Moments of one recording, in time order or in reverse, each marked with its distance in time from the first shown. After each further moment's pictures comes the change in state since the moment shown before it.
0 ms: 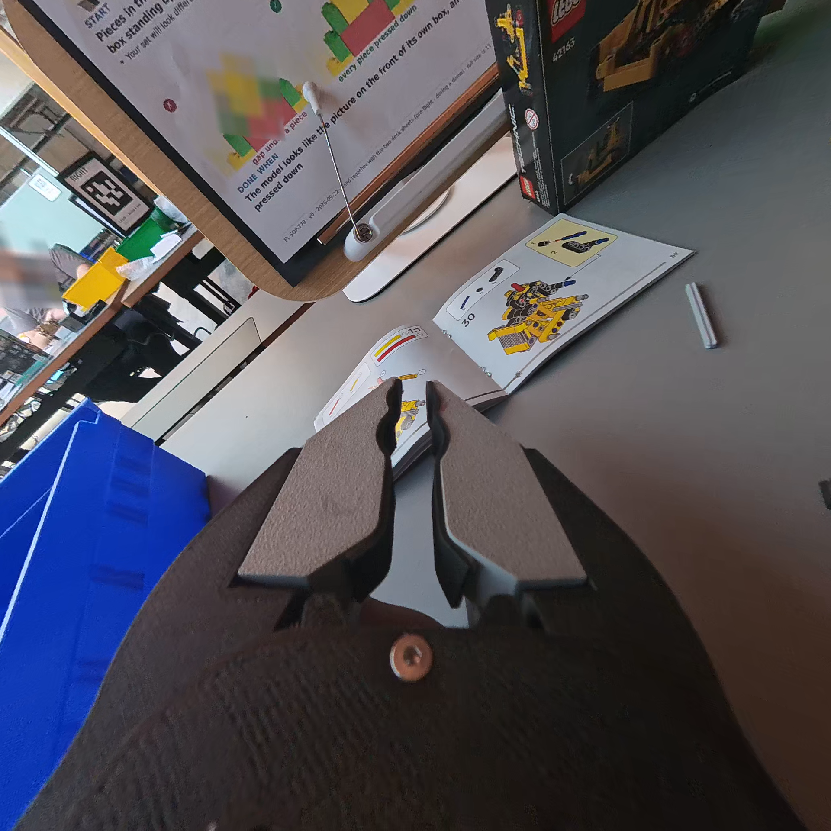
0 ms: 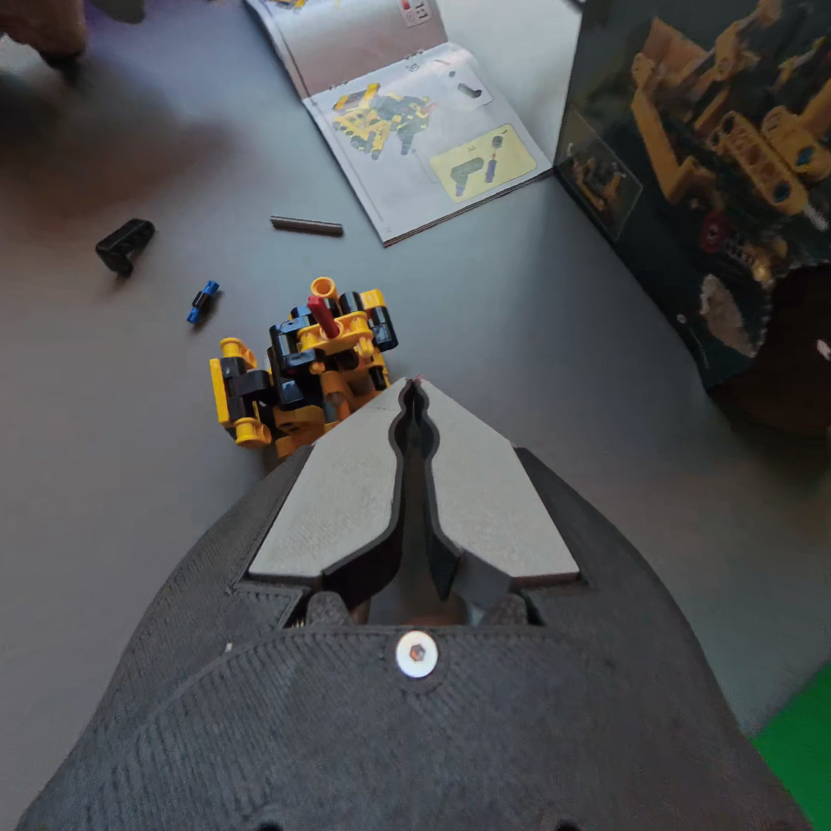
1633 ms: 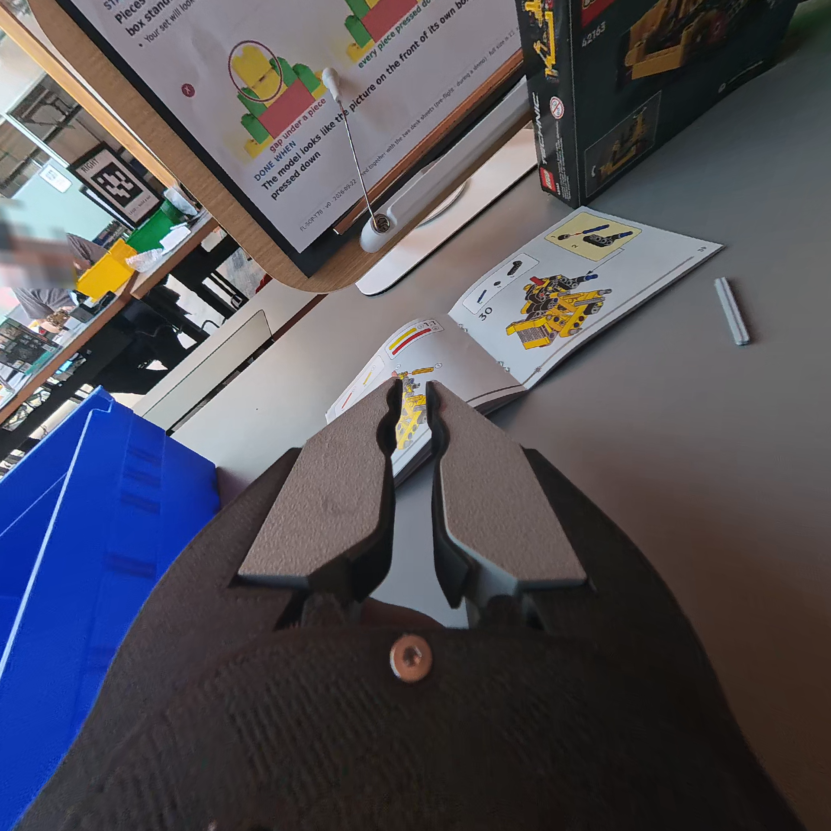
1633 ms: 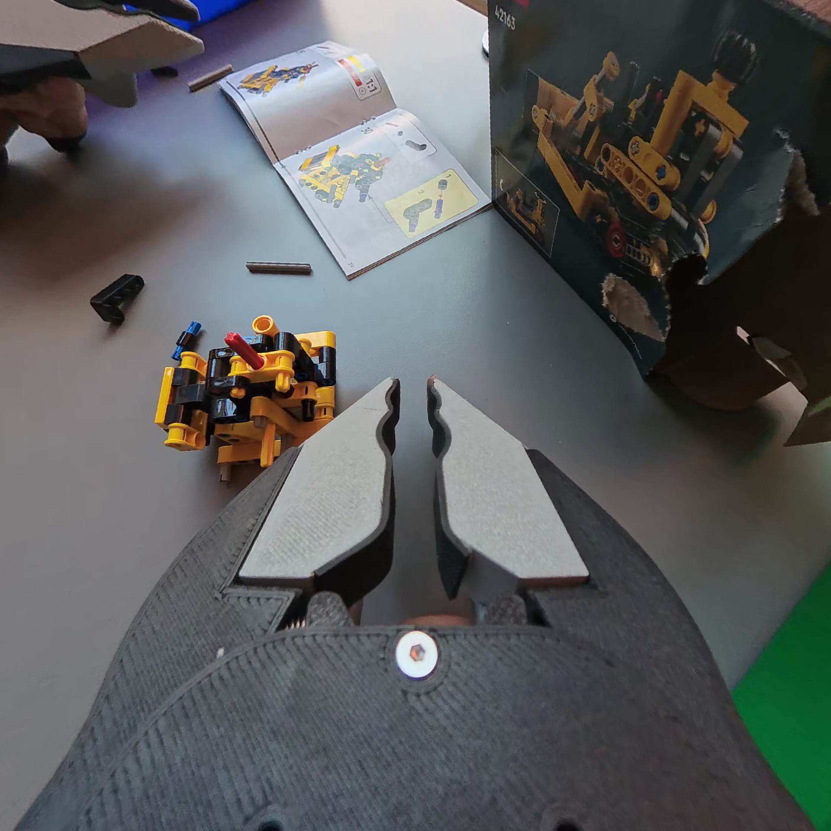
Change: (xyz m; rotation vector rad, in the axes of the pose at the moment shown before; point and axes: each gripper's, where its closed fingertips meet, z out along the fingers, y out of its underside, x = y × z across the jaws) left arm -0.009 0.004 0.001 -0.008 -0.020 -0.010; right arm 0.016 -0.008 -0.011 0.088 0.027 0.064
